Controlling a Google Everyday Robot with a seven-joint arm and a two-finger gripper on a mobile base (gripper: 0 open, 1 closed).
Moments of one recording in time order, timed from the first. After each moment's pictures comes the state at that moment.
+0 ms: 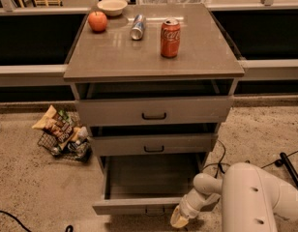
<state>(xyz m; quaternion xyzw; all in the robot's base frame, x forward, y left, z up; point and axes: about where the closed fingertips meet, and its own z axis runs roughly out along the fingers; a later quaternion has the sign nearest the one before) 0.425 -0.129 0.151 -0.64 0.69 0.33 0.07</state>
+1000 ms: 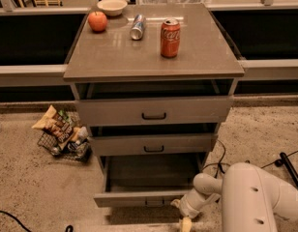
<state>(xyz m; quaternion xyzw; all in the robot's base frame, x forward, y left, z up) 0.425 -0.129 0.151 -0.64 0.69 0.33 0.07</state>
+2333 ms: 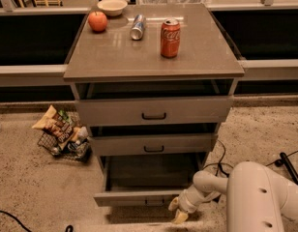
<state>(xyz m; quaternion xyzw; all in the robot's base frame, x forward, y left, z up) 0.457 -0.124 0.160 -0.67 0.68 0.28 0.12</state>
